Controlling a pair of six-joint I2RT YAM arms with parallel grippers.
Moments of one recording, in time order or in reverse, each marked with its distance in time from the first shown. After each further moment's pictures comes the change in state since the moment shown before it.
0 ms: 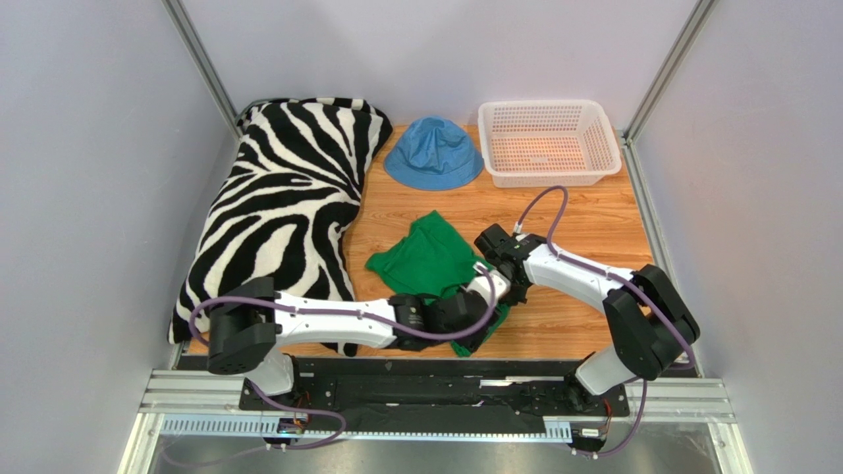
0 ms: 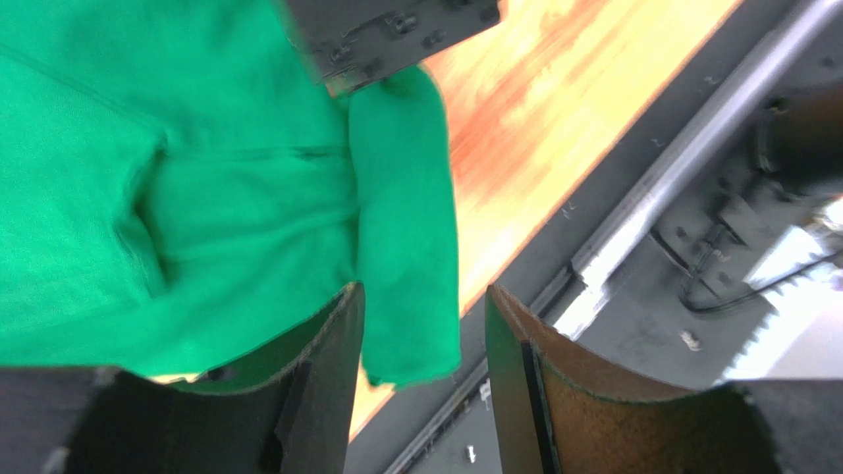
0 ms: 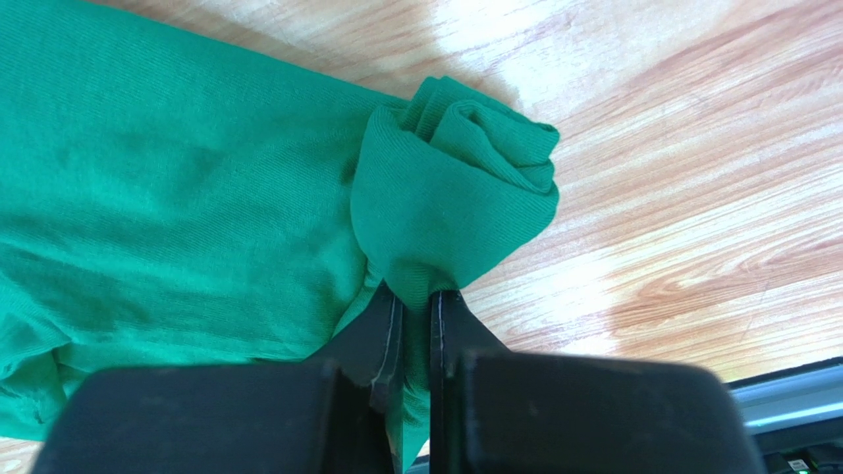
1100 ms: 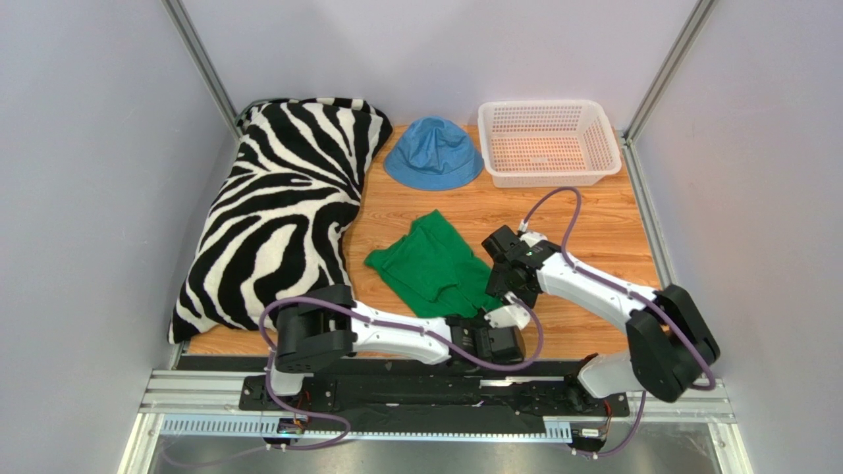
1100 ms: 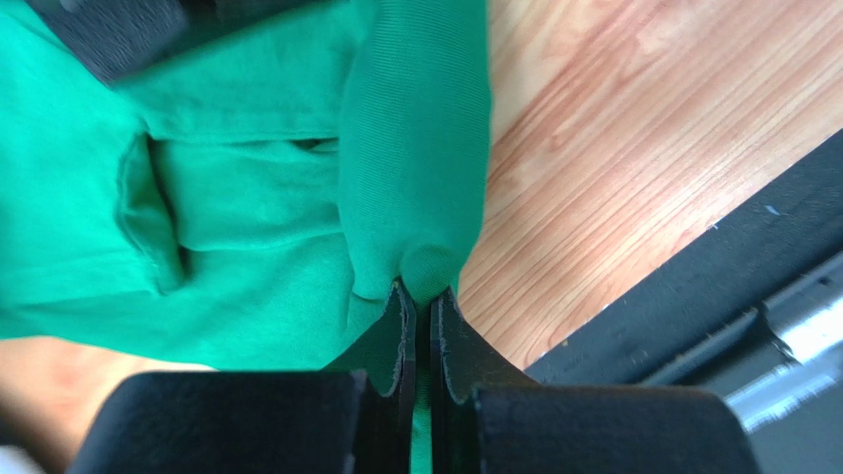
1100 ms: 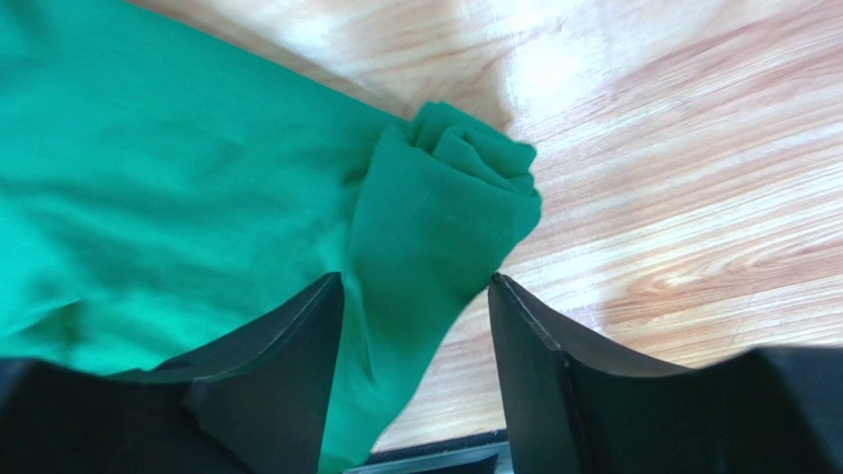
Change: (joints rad) left arm -0.138 0.382 0.273 -0.277 -0.362 0.058; right arm -0.005 -0.101 -0.041 0.023 -0.001 -0.026
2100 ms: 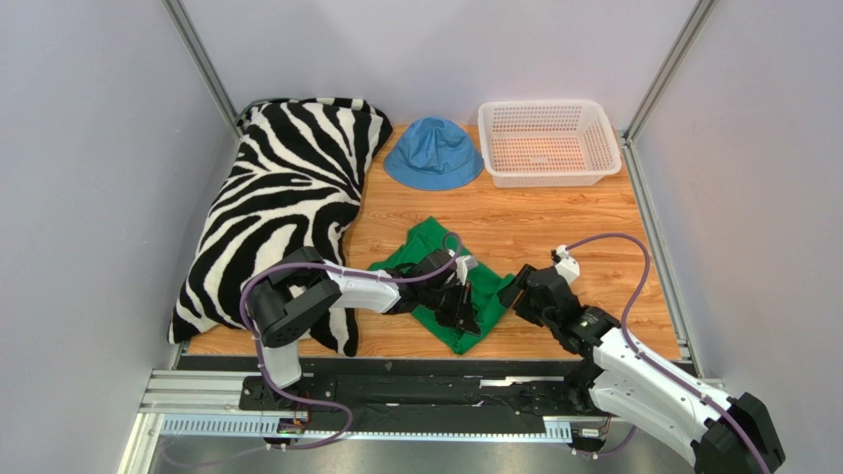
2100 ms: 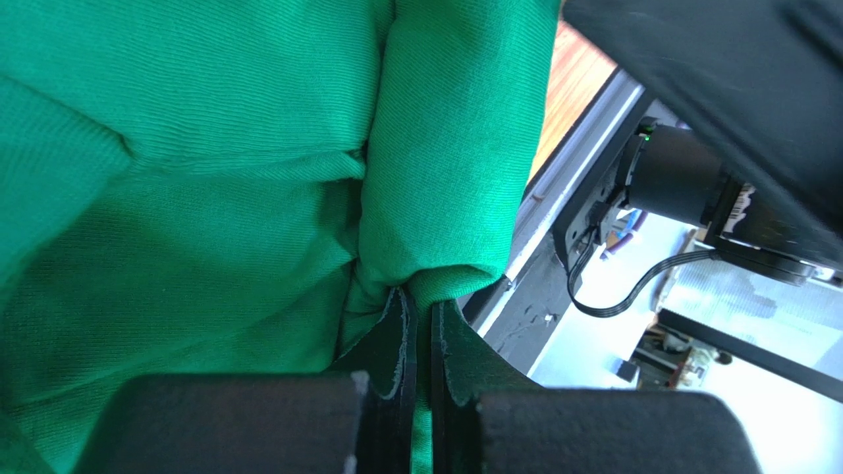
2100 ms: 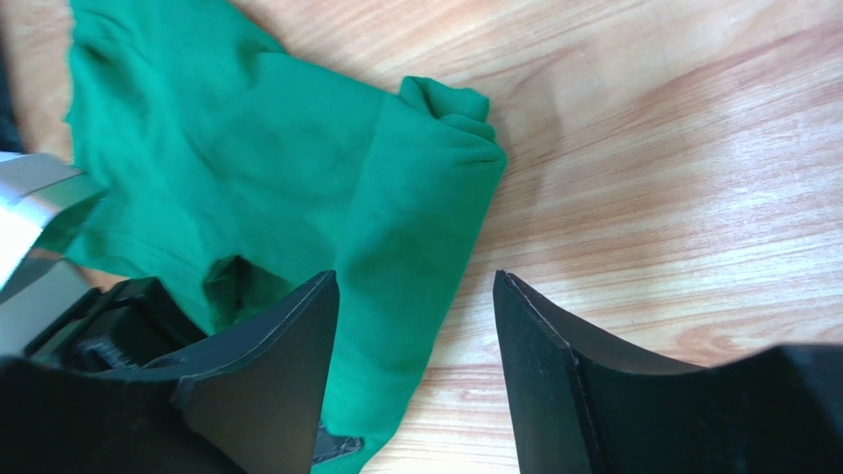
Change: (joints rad) left arm 0.468 -0.124 -0.405 0.635 1.084 -0.447; right arm 0.004 -0.657 -0.483 0.389 -0.002 0.046
